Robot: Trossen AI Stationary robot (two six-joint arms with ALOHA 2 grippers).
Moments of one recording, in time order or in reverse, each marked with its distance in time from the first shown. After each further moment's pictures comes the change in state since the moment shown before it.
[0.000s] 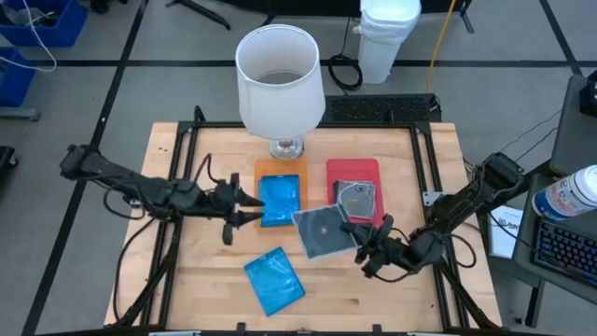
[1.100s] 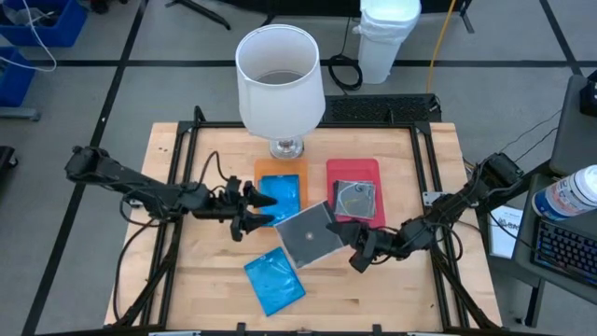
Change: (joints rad) left arm 0.044 0.146 -0.078 0.412 0.043 -0.328; right arm -0.148 0.008 0.000 0.031 -0.361 -0.746
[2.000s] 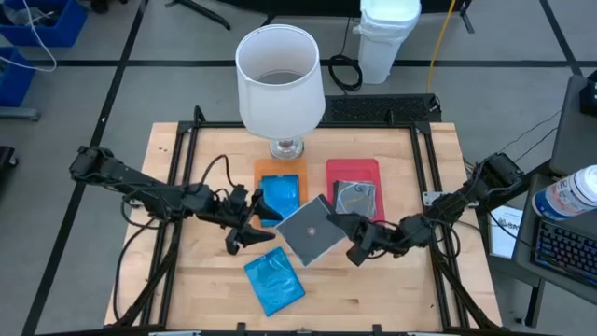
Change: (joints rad) left arm -0.015 0.087 0.106 0.033 0.222 0.076; right arm -0.031 0.000 0.000 0.037 0.035 -0.004
